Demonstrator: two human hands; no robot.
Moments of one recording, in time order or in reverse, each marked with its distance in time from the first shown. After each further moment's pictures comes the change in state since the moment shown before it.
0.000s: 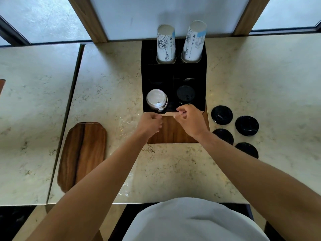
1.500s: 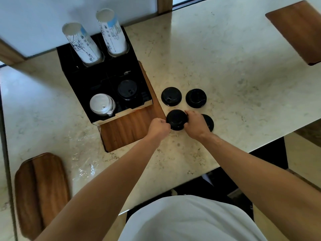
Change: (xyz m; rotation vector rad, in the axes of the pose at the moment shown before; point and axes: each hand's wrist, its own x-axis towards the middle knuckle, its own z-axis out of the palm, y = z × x) left_hand -0.030 0.007 0.186 0.250 -0.328 -0.080; right_hand -0.088 0.135 -0.075 -0.139 0.046 0.514
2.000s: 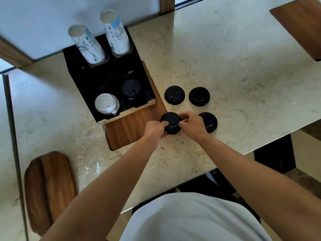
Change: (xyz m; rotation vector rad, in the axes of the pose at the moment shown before) left_hand -0.008 -0.010 -0.016 -0.414 0.061 -0.182; right_hand -0.017 -0.016 0.015 0.298 0.029 0.043
